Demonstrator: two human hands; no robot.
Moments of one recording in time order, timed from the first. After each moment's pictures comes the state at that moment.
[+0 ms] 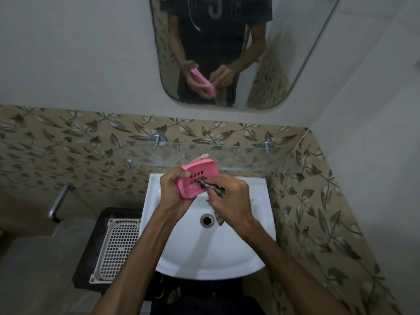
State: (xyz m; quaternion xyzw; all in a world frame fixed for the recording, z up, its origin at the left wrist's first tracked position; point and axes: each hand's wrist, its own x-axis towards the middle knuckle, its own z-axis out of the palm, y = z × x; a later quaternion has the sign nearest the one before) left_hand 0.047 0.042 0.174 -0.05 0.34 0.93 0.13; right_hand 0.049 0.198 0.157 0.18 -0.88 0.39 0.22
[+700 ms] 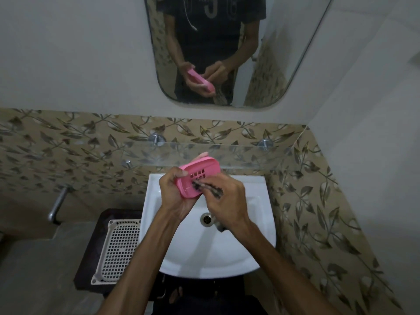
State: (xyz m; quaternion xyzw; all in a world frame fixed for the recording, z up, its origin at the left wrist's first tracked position) left_hand 0.047 0.049 0.171 -0.08 0.31 0.94 0.11; right_hand 0.059 0.189 0.156 0.16 -0.86 0.43 0.21
